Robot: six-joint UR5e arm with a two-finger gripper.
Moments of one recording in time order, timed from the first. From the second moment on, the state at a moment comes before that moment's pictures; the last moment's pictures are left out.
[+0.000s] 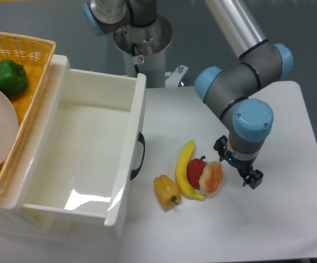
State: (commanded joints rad) arm 2.61 -2.11 -1.41 -1.17 1.61 1.49
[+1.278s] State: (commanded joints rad) arm 2.59 -2.06 -1.54 -1.13 1.48 1.32
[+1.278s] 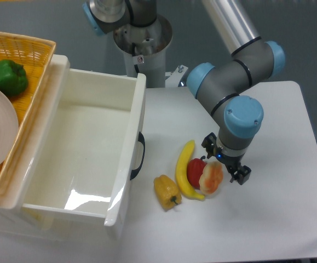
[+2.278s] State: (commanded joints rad) arm 2.58 -2.07 -1.58 -1.05 1.51 1.33
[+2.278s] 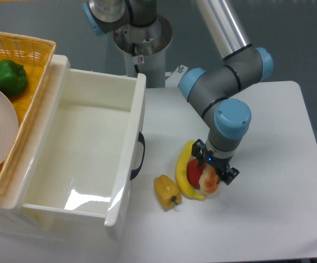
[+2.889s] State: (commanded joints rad) arm 2.59 -2.07 -1.53 -1.05 1.51 1.33
